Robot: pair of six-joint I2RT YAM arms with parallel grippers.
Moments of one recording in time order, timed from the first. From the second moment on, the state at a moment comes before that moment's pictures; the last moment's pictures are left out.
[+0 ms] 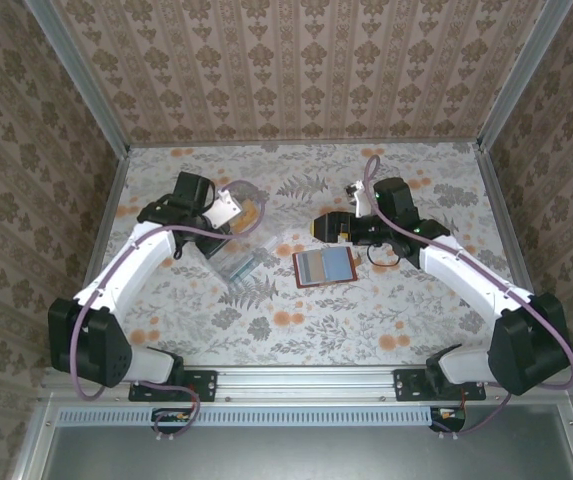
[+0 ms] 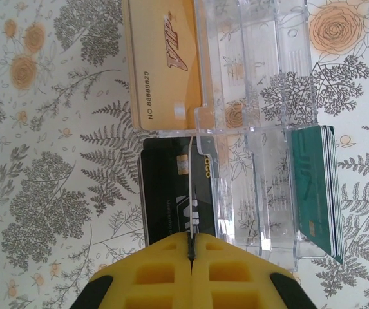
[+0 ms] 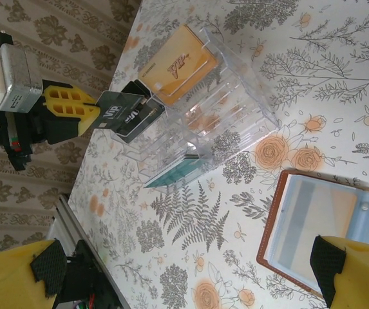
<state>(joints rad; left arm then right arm) -0.36 1.38 1.14 -0.81 0.01 0.59 0.39 1.34 0.97 -0.26 -0.58 0.51</state>
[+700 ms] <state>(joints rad) -0.35 1.44 1.12 -0.77 -0.01 0.59 0.39 1.35 0.97 -0.27 -0.58 0.50</state>
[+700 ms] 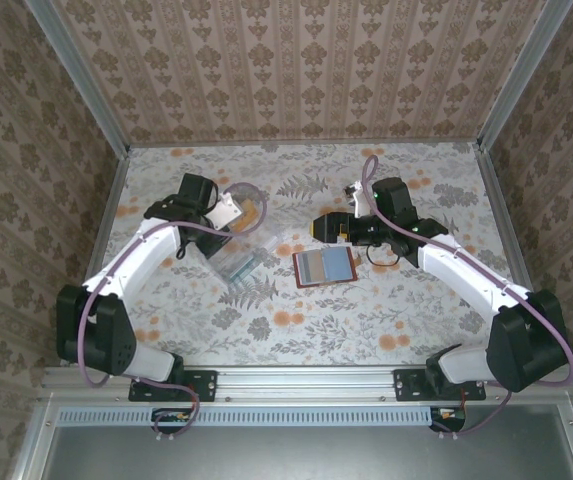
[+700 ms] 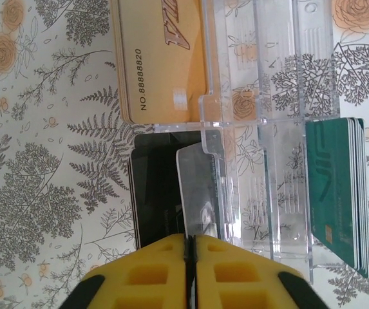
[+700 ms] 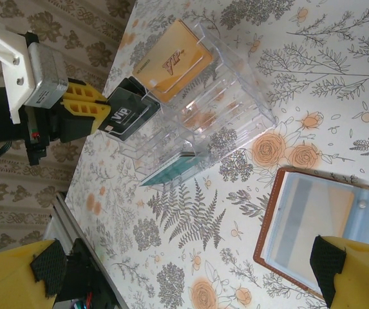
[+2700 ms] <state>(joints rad) -0.53 1.18 0.94 -0.49 0.16 -0.43 0.43 1.53 0.86 -0.32 -0.23 0.48</state>
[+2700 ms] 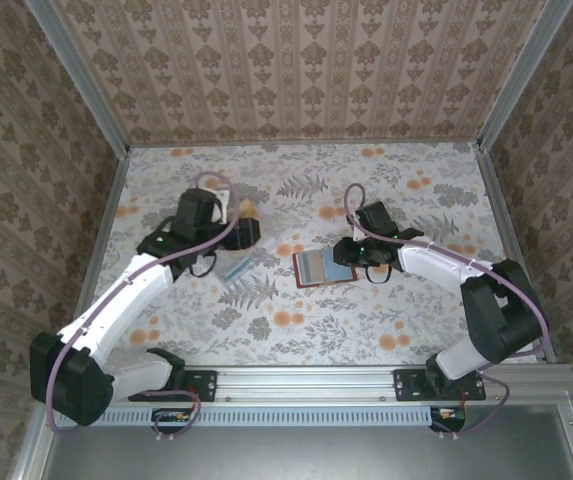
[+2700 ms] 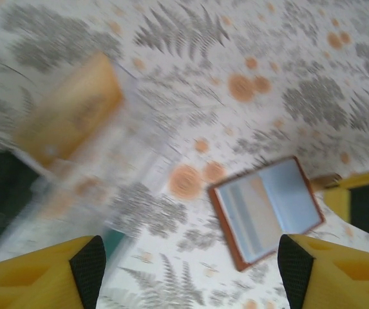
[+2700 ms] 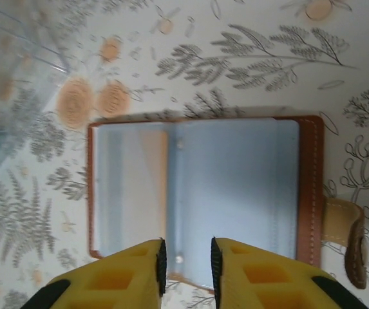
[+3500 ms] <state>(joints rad) -0.71 1.66 0.90 -0.10 0.36 -0.86 0.48 1.63 0.82 -0.29 -0.16 0.48</state>
